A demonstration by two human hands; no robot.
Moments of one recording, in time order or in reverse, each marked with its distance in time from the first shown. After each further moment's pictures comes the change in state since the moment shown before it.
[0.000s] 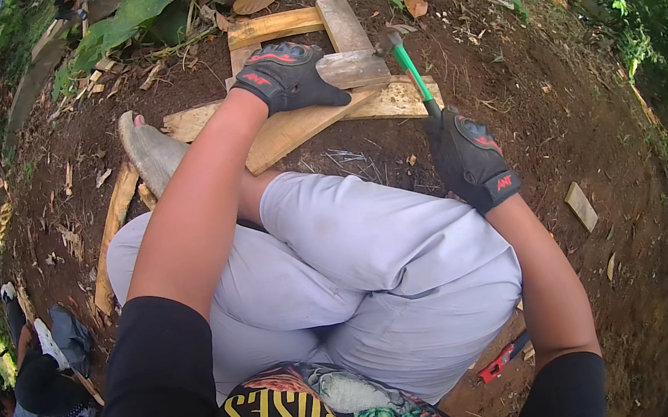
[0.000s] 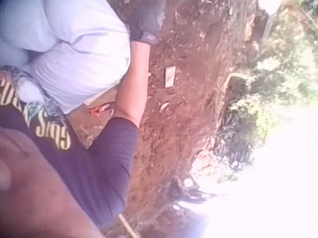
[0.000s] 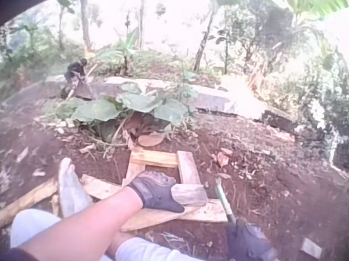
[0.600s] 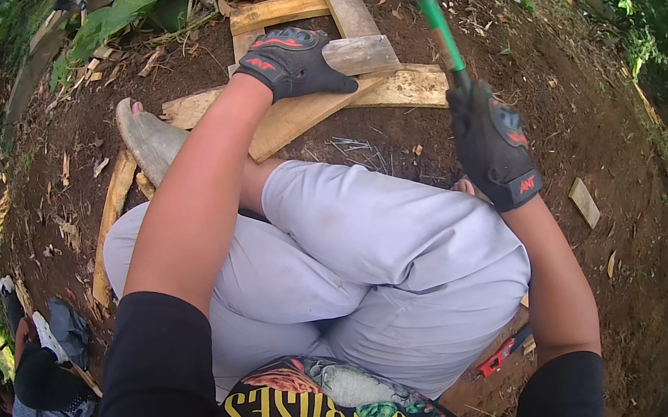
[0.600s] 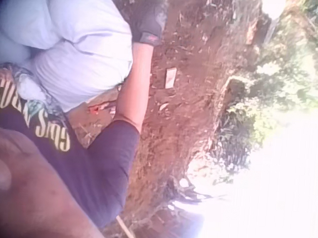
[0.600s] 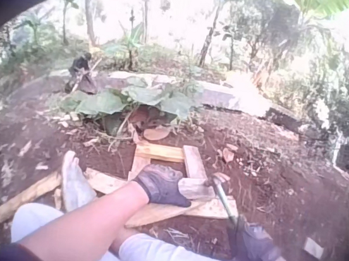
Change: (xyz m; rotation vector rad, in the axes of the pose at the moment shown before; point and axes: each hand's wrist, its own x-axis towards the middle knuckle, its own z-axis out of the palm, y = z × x) left_hand -0.005 -0.002 0.003 -0.018 0.025 -0.043; right_hand 0.031 -0.058 -0.042 -0.132 -0.086 0.334
